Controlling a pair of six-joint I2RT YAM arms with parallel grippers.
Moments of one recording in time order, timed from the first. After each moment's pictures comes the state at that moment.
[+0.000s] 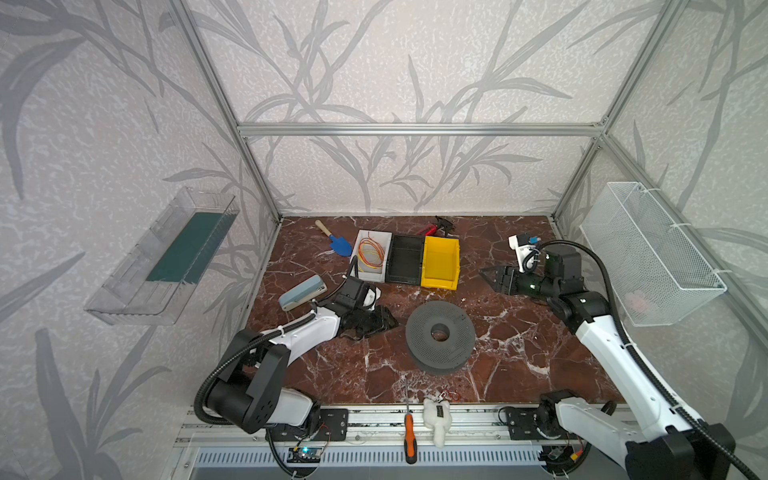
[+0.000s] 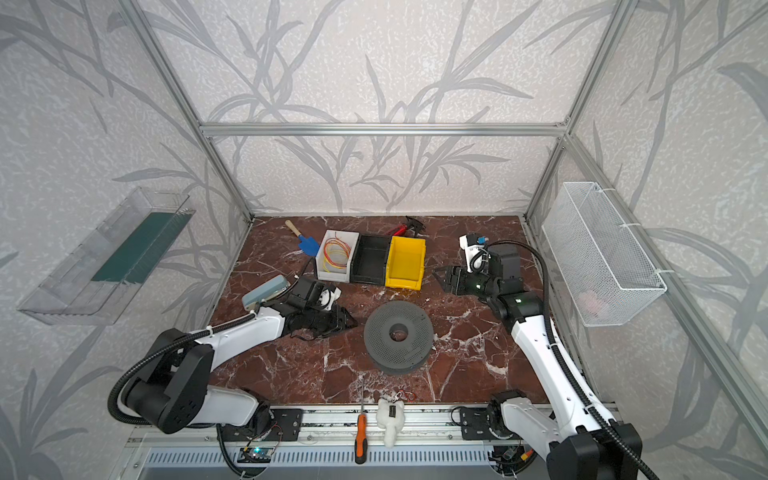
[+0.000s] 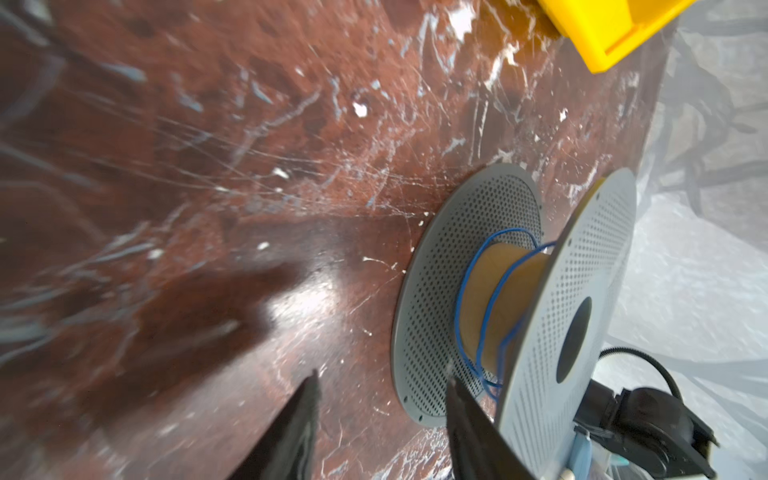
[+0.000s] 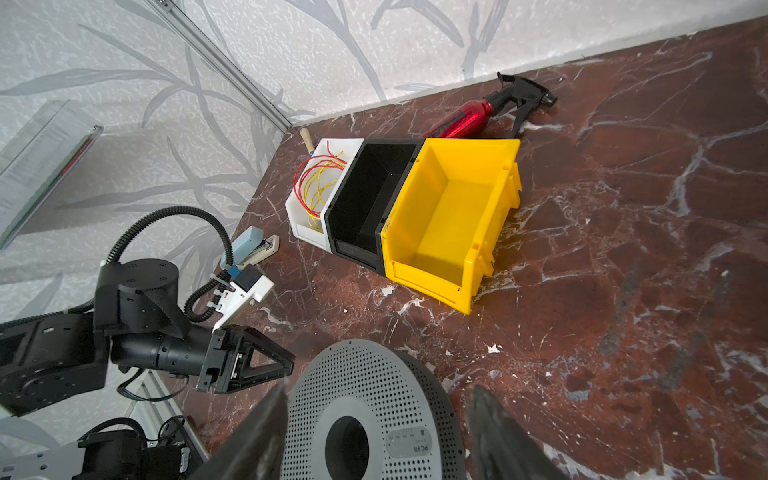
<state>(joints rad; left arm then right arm) -0.42 1.40 0.68 -0.33 0.49 -0.65 0.16 1.04 0.91 -0.43 -0.53 0.32</state>
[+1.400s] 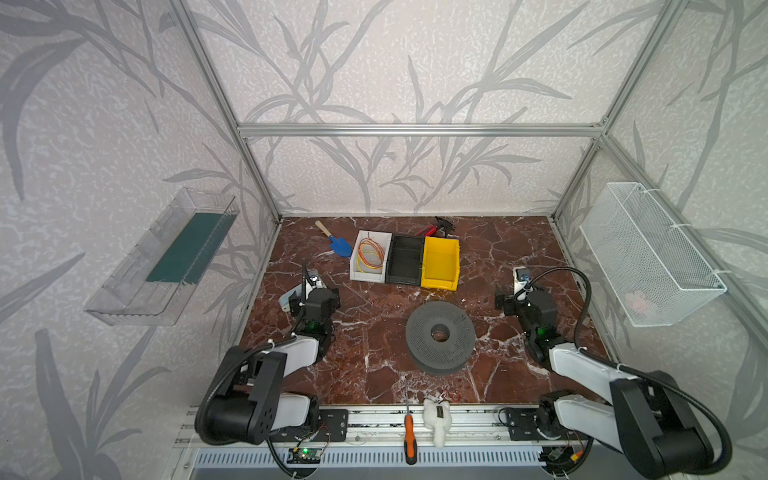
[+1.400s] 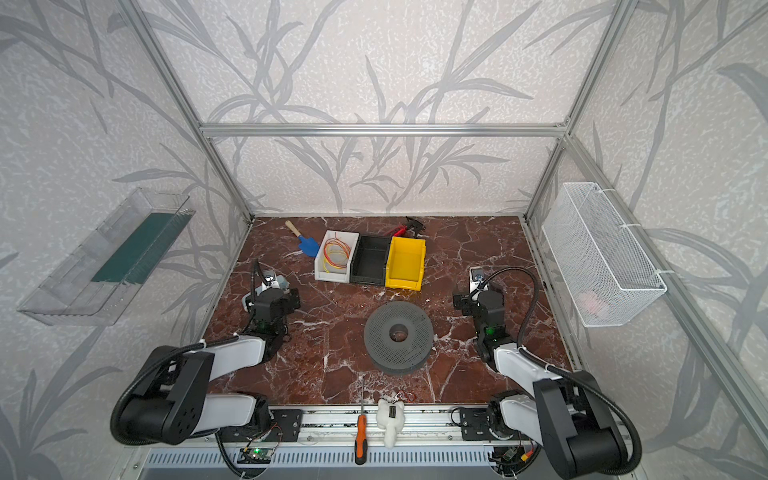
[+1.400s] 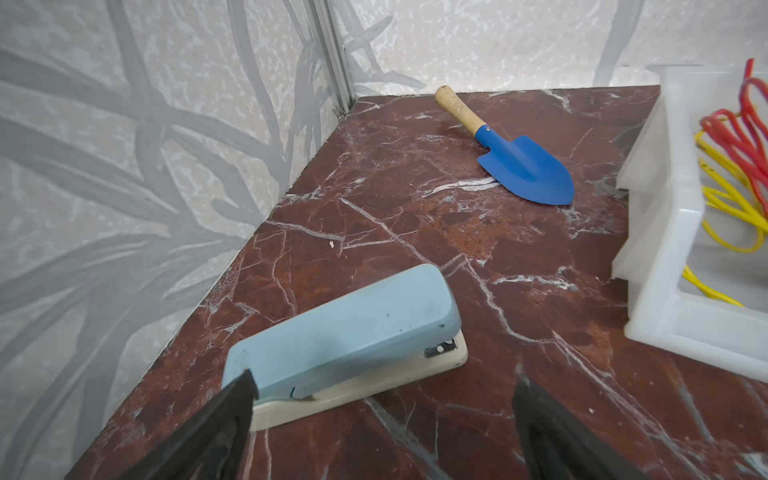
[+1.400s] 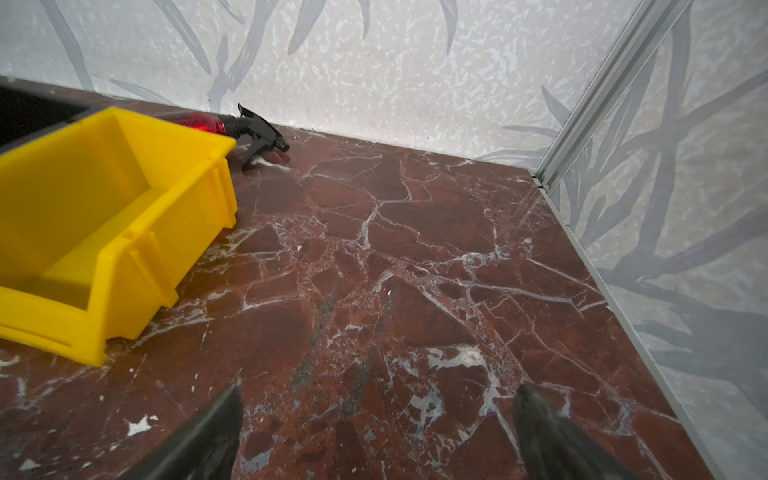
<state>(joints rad) -0.15 1.38 0.31 0.65 -0.56 -0.03 0.19 1.24 0.25 0.64 0.21 -0.09</state>
